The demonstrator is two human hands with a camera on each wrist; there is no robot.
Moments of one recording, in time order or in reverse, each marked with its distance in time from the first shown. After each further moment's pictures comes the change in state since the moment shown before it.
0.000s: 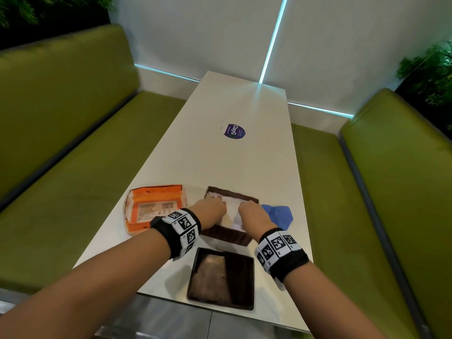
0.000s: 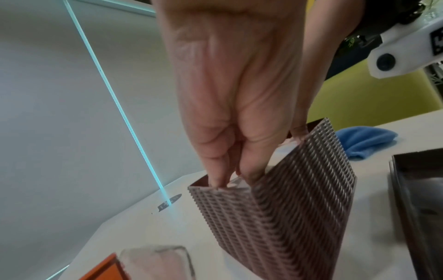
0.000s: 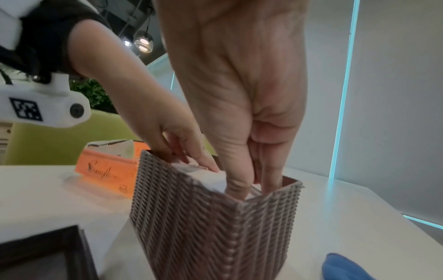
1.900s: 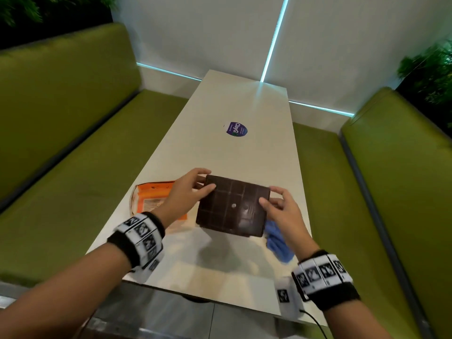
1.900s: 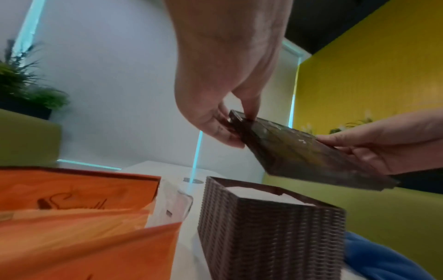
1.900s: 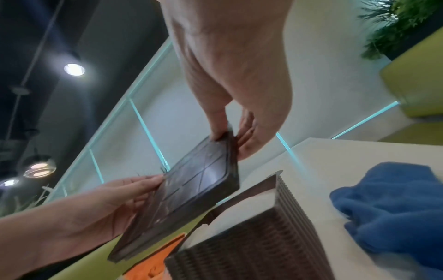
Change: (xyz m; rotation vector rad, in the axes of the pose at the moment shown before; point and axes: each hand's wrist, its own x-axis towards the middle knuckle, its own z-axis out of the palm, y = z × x) left_hand -0.070 -0.045 -0.012 -1.358 0.610 -0.132; right_hand -0.074 0.037 -0.003 1.419 0.426 0.057
